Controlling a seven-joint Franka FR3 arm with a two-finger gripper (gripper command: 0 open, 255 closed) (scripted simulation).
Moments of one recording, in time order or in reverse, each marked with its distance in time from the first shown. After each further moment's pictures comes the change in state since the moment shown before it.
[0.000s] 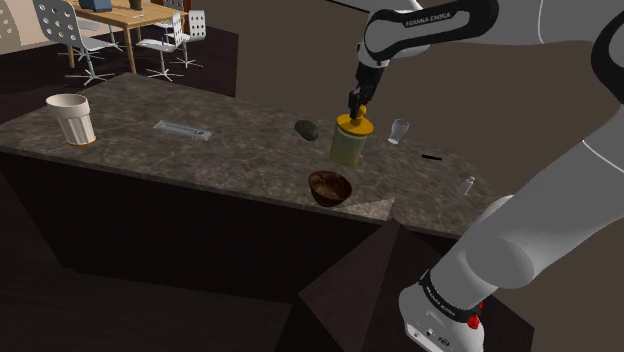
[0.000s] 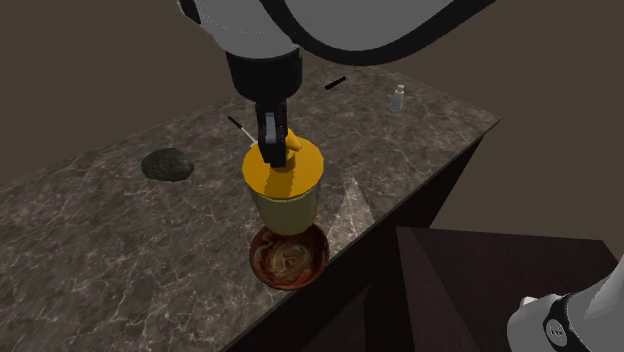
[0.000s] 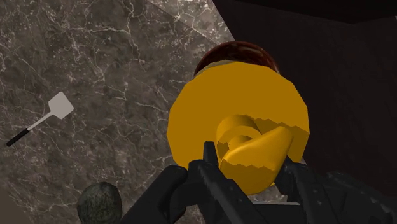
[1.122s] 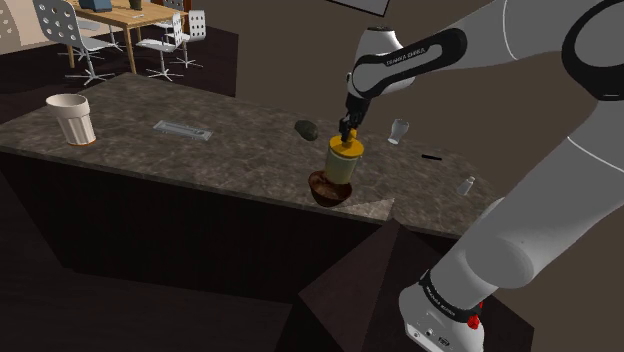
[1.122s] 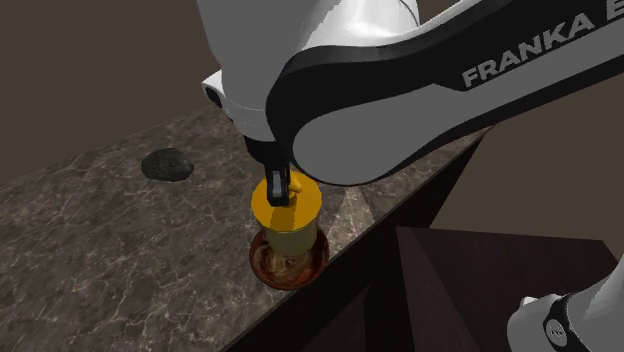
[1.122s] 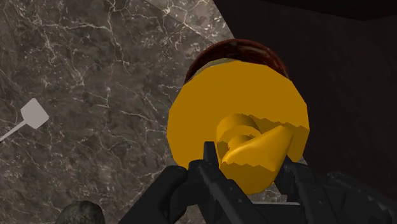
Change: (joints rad) arm -0.005 0.088 -0.009 -0.140 -0.008 0.225 0.030
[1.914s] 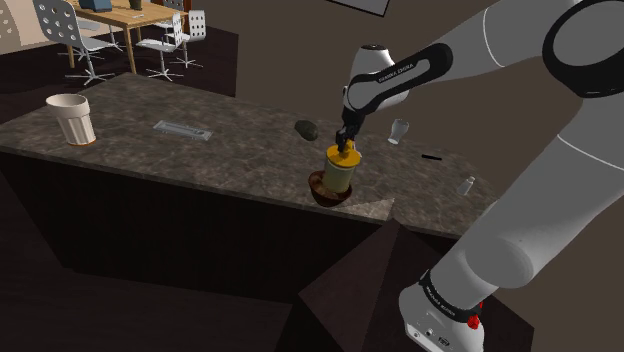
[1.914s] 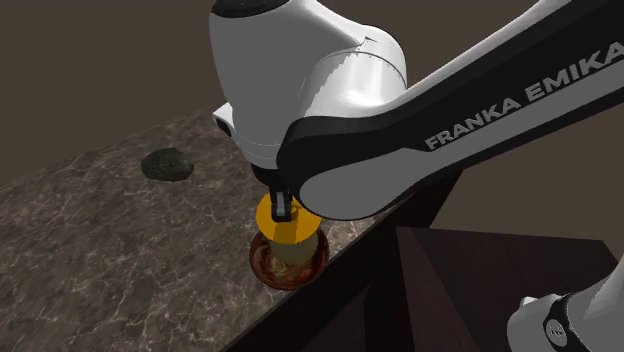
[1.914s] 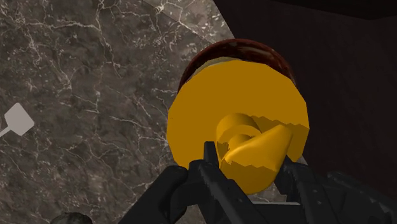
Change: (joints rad) arm -0.004 0.060 -0.005 -0.052 -0.004 0.112 0.012
